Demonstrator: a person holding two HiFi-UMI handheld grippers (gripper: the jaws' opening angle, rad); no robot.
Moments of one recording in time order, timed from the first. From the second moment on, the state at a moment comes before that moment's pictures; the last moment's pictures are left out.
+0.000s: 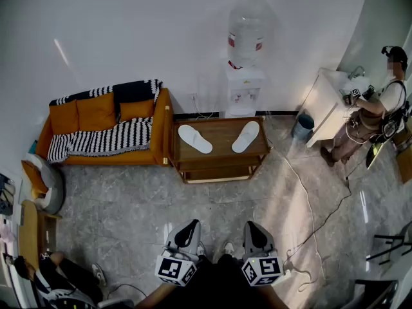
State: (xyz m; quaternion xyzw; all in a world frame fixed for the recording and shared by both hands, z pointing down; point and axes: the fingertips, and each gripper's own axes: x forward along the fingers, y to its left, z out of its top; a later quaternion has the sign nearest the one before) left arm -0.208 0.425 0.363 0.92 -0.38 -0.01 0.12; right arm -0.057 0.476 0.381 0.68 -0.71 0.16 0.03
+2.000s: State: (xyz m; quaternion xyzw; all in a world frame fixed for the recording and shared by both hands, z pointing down) left arm -0.095 0.215 0.402 0.92 -0.37 0.01 0.14; right arm 0.039 0.247 0.403 0.67 -0.72 0.17 0.01
